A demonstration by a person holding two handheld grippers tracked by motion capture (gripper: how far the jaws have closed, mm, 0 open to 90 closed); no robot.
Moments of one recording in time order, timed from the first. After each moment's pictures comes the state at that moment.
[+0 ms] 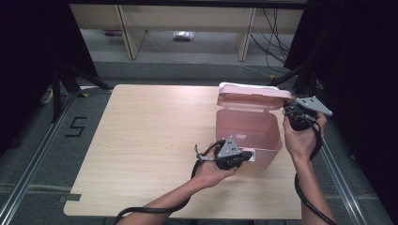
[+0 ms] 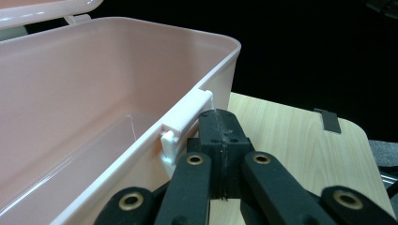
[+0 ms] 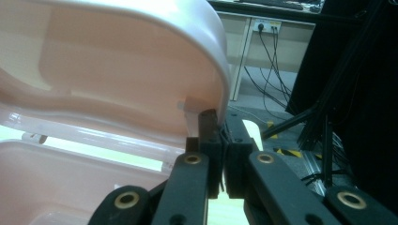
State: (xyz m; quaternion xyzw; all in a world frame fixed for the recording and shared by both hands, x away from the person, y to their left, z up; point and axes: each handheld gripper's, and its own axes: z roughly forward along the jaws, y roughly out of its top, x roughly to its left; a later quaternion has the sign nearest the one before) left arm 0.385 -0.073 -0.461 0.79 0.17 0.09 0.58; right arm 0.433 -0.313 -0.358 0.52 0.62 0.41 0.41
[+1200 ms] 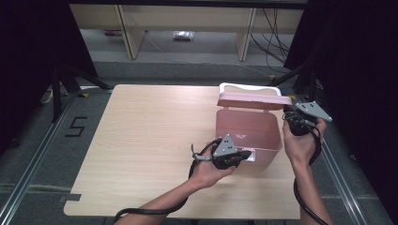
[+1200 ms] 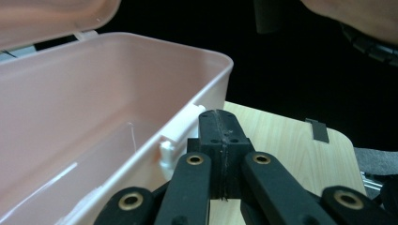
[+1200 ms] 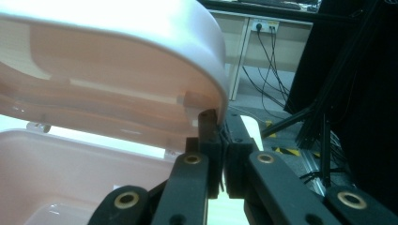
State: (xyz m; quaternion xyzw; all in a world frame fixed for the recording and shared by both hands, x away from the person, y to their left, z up) left arm 0.380 -0.061 -0.445 0.78 0.18 0.10 0.59; right arm 0.422 -0.311 -0.366 0.53 0.61 0.41 0.42
